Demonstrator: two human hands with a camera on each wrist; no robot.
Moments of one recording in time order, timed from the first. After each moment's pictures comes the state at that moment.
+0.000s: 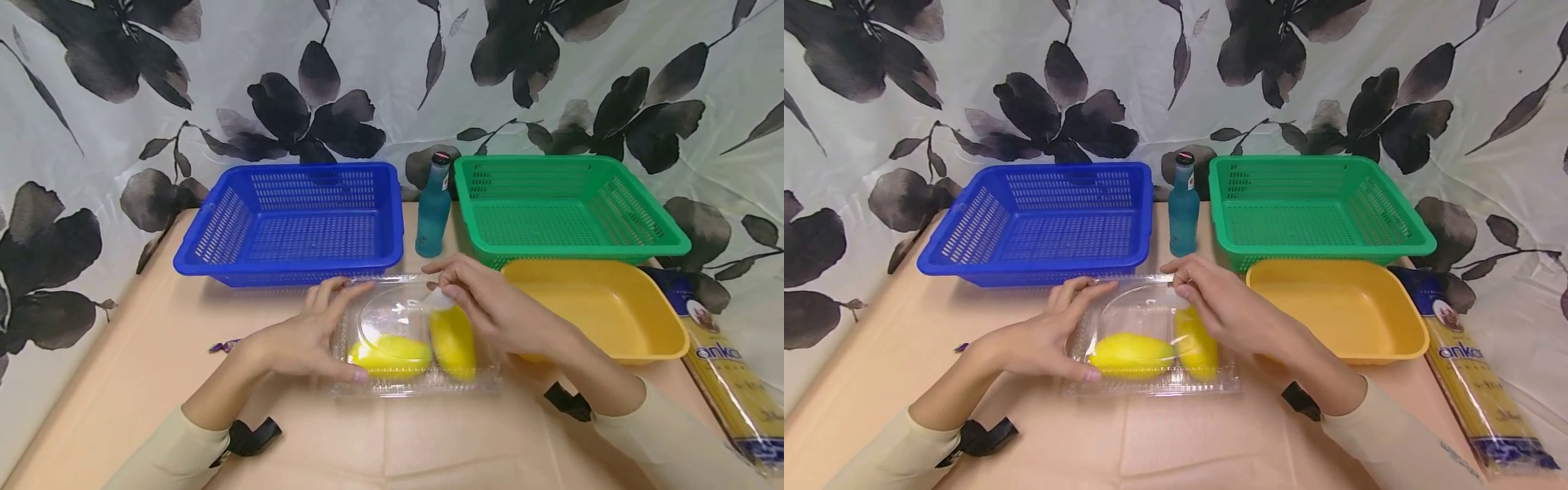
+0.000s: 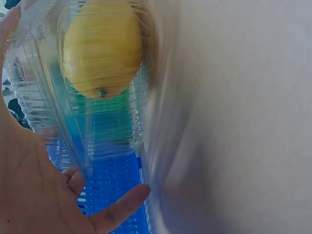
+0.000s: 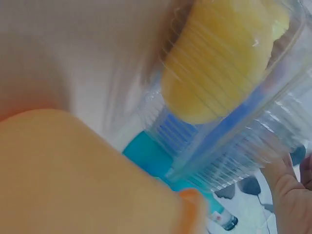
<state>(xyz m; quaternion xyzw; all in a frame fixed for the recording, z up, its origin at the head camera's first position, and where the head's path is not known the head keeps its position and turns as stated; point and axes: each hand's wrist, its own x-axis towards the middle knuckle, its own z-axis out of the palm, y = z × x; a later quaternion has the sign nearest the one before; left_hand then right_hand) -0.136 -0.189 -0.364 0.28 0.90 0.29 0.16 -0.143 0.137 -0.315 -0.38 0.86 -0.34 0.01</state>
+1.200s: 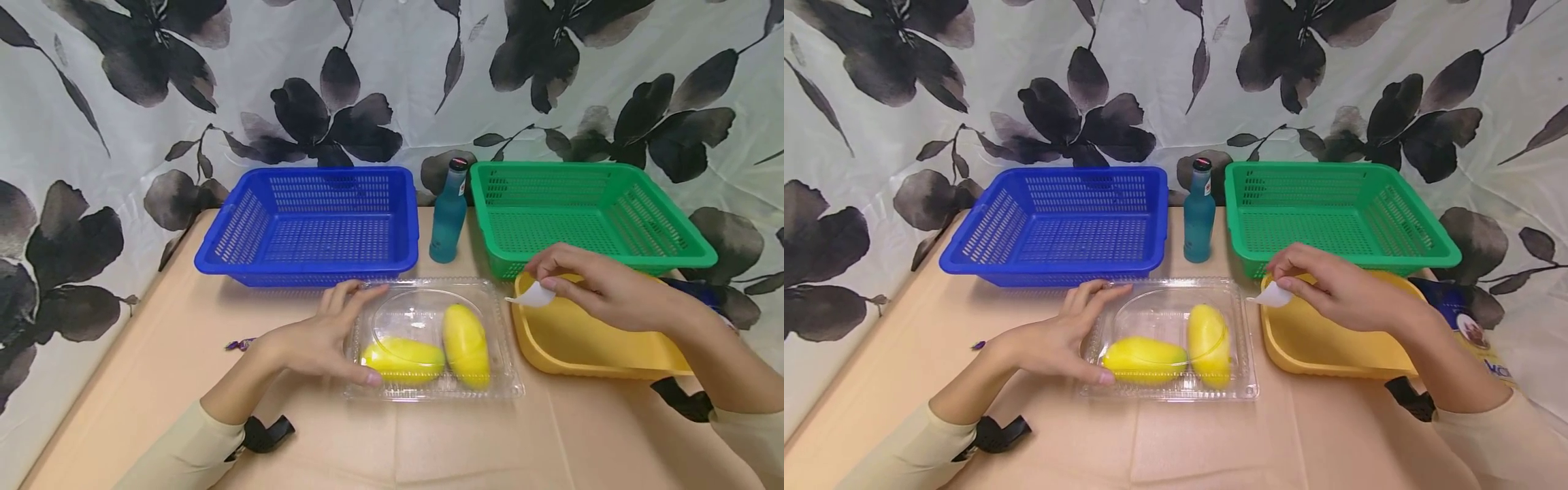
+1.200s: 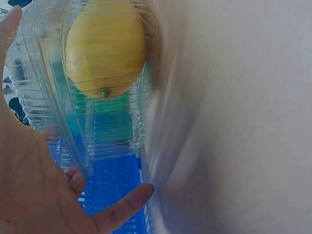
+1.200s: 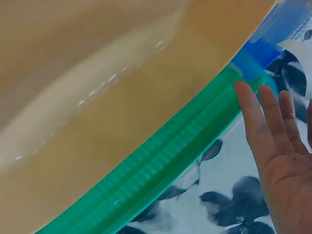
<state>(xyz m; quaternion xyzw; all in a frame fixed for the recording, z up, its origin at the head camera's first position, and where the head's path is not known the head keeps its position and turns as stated) -0.135 -0.189 -0.367 0.28 0.90 0.30 0.17 -0.168 0.247 -0.303 -0.40 0.88 -0.28 0.02</state>
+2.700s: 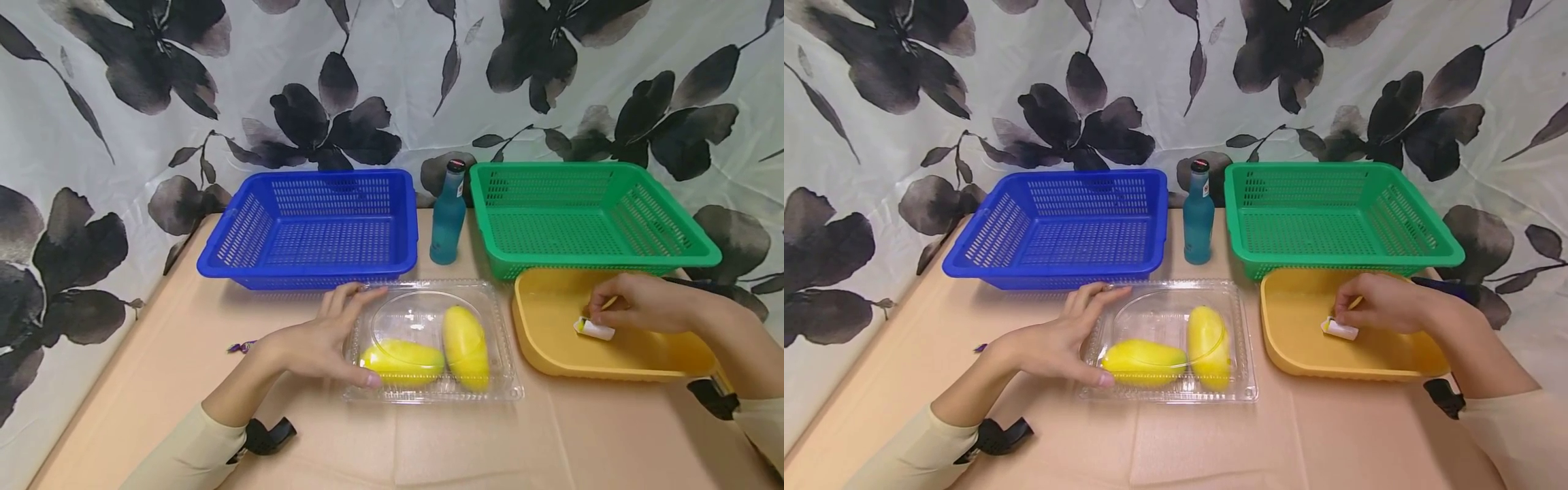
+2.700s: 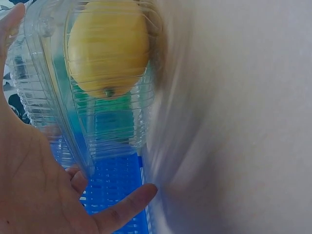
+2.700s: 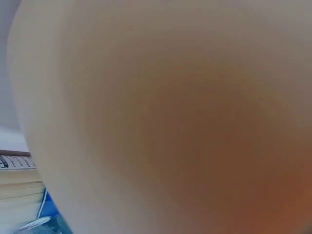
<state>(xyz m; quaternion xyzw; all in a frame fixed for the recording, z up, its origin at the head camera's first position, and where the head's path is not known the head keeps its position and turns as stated) -0.132 -0.187 -0.363 0.27 0.90 0.30 0.19 -0.197 0.335 -0.345 -0.29 0.91 -0.19 0.22</state>
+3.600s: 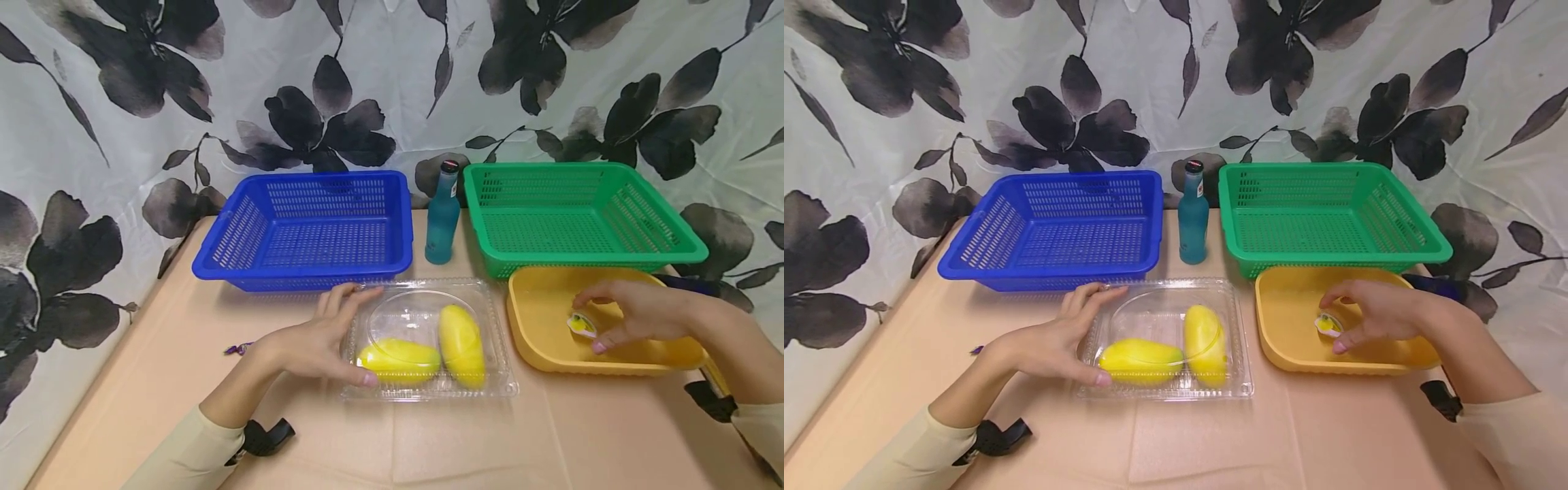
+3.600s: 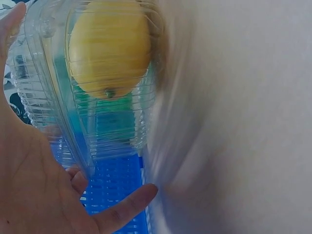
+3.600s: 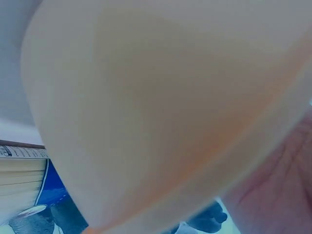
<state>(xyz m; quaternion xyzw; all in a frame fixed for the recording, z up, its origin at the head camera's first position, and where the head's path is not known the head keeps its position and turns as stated) -0.131 -0.187 -0.363 0.28 0.89 0.30 0.18 -0.177 0.327 -0.338 -0.25 0.93 -0.15 0.23</state>
